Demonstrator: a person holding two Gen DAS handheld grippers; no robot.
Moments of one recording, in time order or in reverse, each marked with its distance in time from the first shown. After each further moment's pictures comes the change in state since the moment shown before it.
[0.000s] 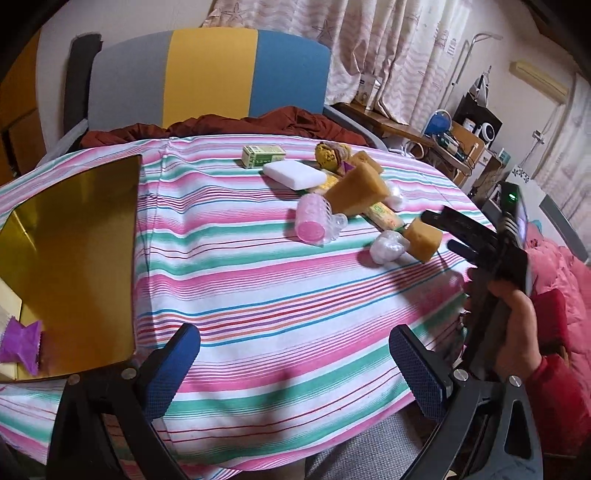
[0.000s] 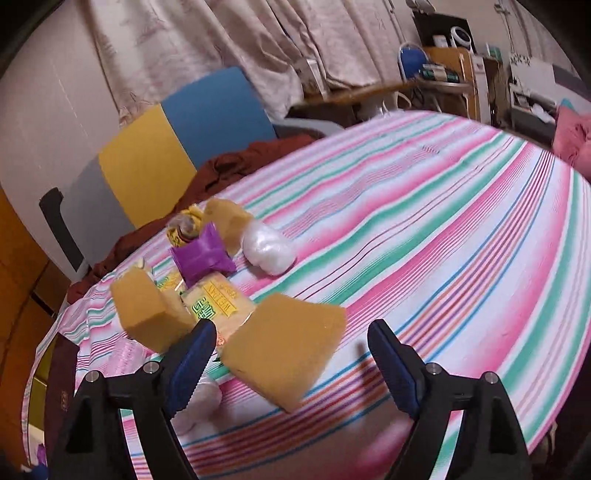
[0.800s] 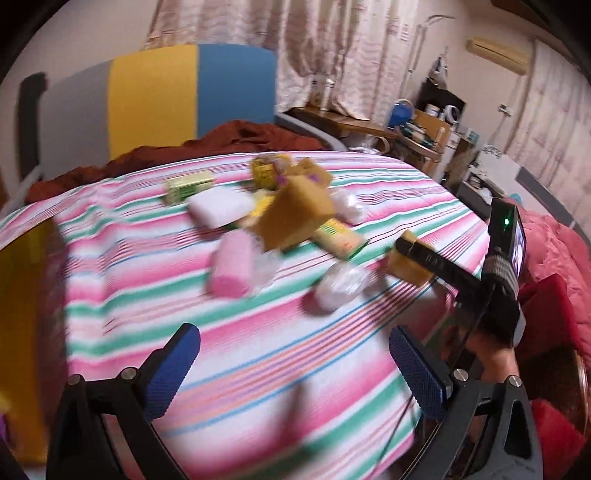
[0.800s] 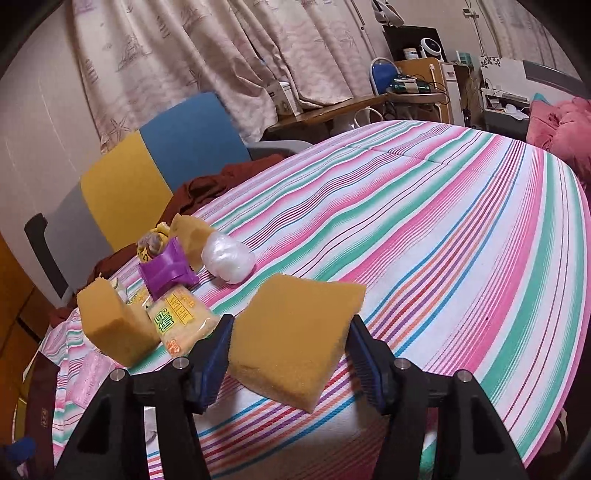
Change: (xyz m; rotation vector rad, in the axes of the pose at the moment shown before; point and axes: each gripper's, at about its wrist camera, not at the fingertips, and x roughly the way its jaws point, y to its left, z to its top) left arm 0.065 -0.066 0.045 0.155 -0.046 -0.093; right arm -0.001 -0.038 -0.012 0.081 -0.138 -0.038
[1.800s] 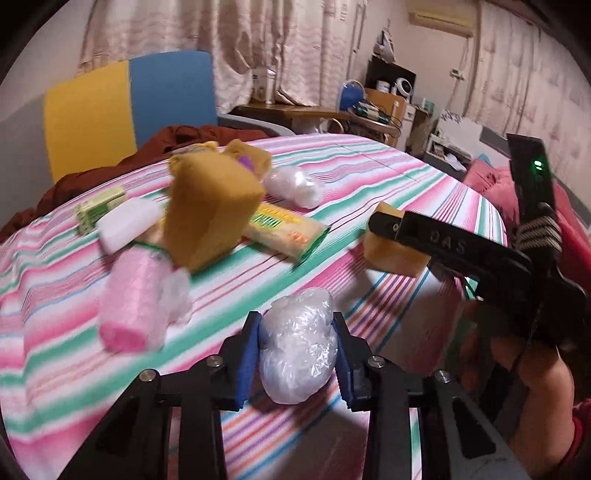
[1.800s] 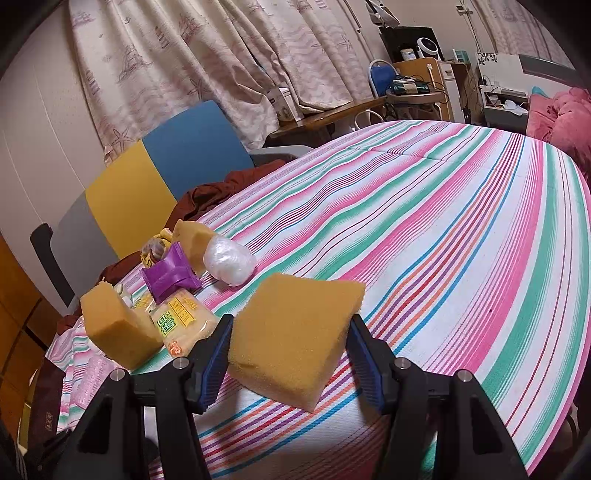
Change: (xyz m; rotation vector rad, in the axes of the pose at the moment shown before) left arm 0.074 -0.031 -0.007 0.176 -0.018 -0.075; right arm 0.001 -0.001 -0.003 0.009 -0.020 0.017
